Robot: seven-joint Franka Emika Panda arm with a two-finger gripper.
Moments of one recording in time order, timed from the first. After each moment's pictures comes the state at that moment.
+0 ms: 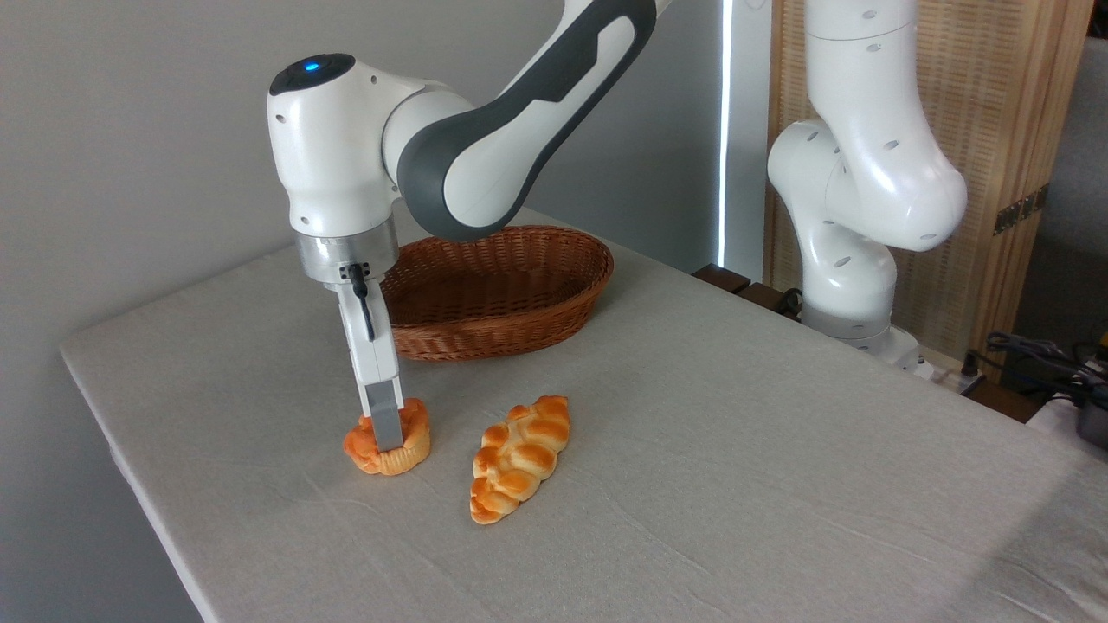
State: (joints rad) arm -0.17 0.14 -0.09 -1.94 -0.05 2.17 0.90
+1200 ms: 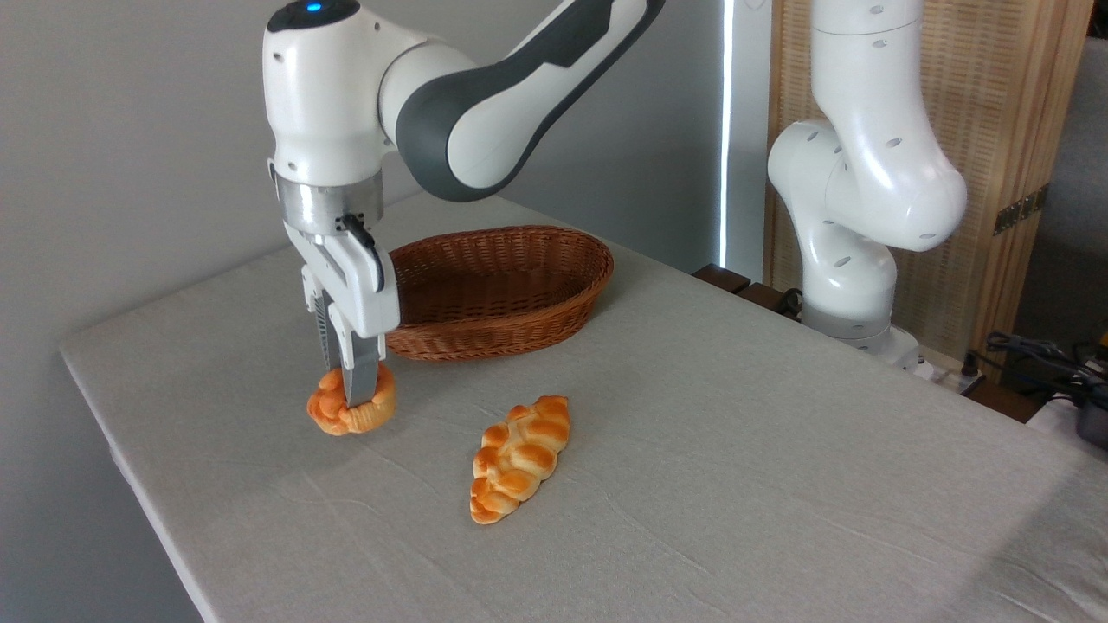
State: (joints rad) arm -0.18 0.09 -0.09 -1.90 -0.14 2.16 0.67
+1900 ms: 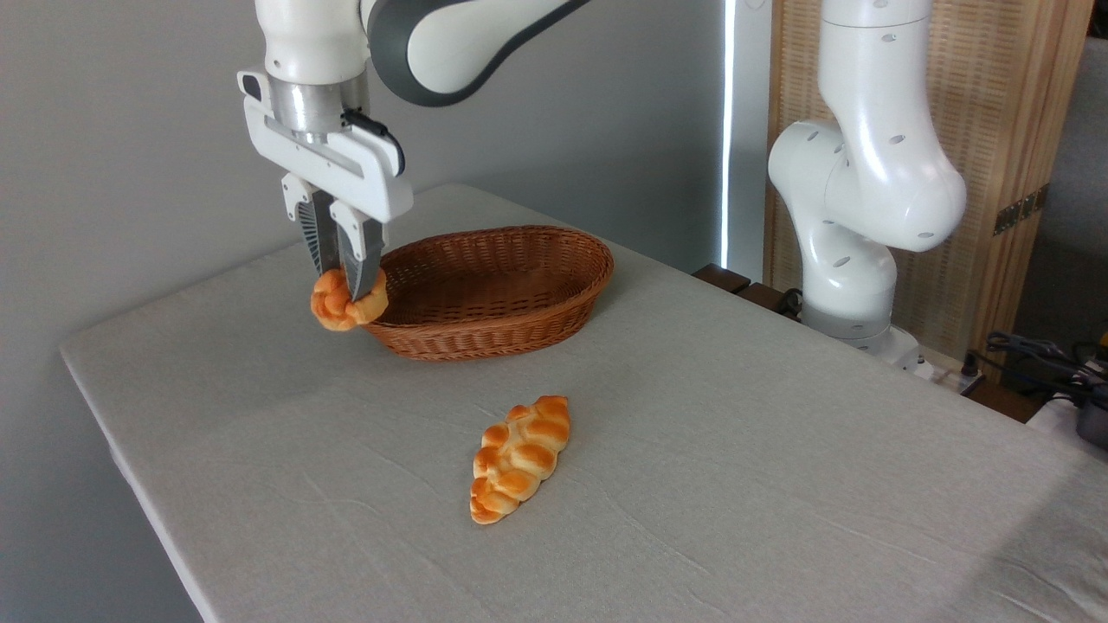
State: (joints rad) arm -0.19 0.02 -0.23 -1.84 -0.18 2.00 0.19
